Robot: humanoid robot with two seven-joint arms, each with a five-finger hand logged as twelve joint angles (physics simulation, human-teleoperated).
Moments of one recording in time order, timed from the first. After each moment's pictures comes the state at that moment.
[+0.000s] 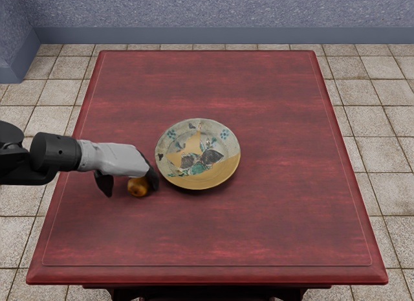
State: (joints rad) left arm -1.47 0.72 0.48 -1.52 1.52 -0.04 -0.27; right arm -0.04 0.00 -0.06 0.13 0.04 0.06 -0.09
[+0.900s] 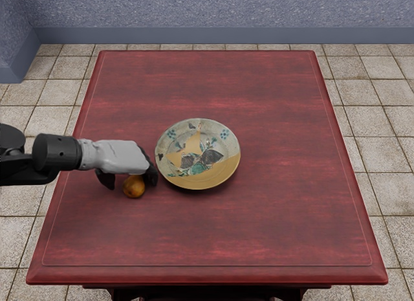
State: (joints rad) left arm -1.43 0.69 0.48 -1.47 1.60 0.04 -0.27; right arm -0.04 0.00 -0.06 0.13 0.04 0.06 -0.09
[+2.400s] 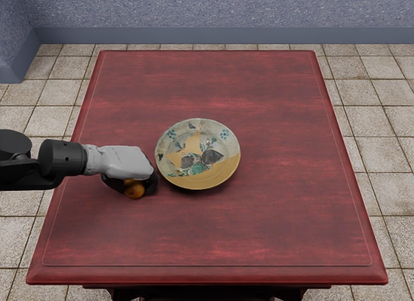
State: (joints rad) left arm -1.40 0.67 0.48 -1.46 1.58 0.05 -0.27; right arm -0.04 0.00 -0.06 0.13 0.04 0.06 -0.09
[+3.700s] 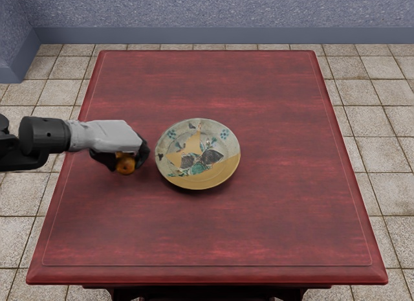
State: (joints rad) left arm -1.49 0.75 0.47 -1.46 1.48 0.04 -0.27; right arm -0.04 0.00 -0.06 0.13 0.04 0.06 -0.09
